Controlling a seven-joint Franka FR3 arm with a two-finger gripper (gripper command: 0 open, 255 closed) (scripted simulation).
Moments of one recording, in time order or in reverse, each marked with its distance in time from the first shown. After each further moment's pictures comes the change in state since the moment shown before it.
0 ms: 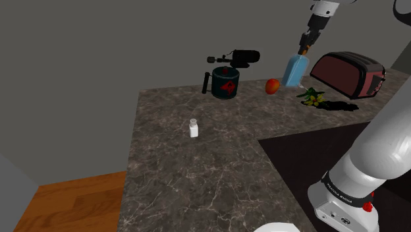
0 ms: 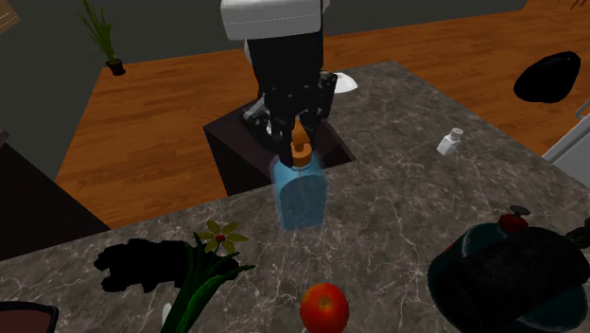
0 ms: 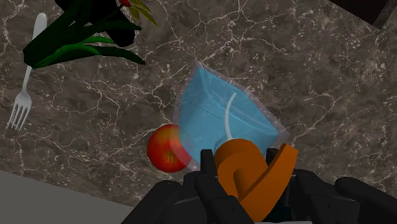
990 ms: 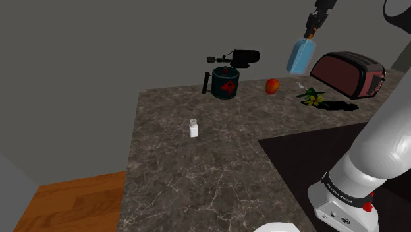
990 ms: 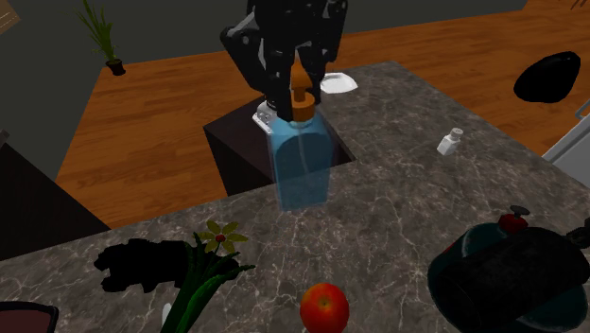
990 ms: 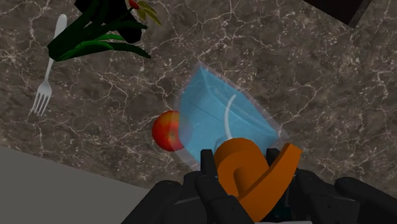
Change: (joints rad) arm -0.016 0.050 -0.012 0.251 0.030 -0.214 -0.003
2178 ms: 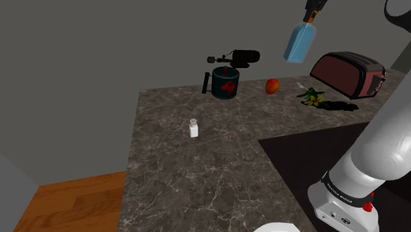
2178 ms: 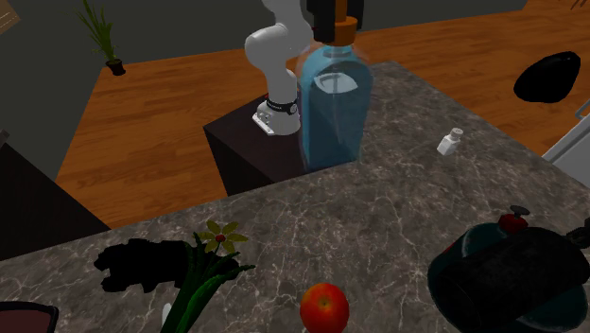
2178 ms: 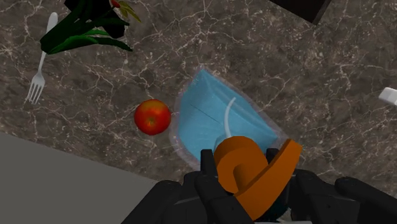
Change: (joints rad) arm 0.049 -0.014 0.029 0.181 -0.011 -0.183 0.099
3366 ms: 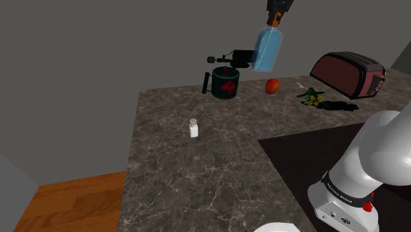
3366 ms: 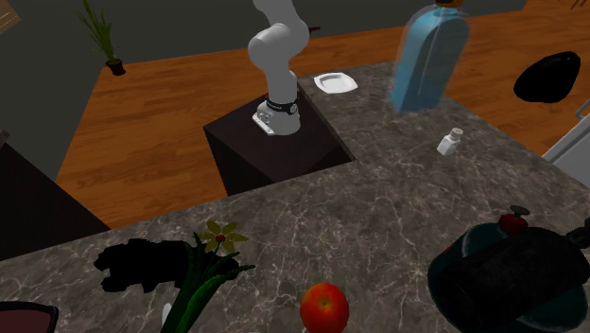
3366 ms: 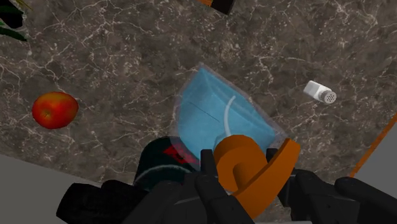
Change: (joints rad) arm 0.224 -0.283 0.331 -0.304 -0.152 0.080 0.529
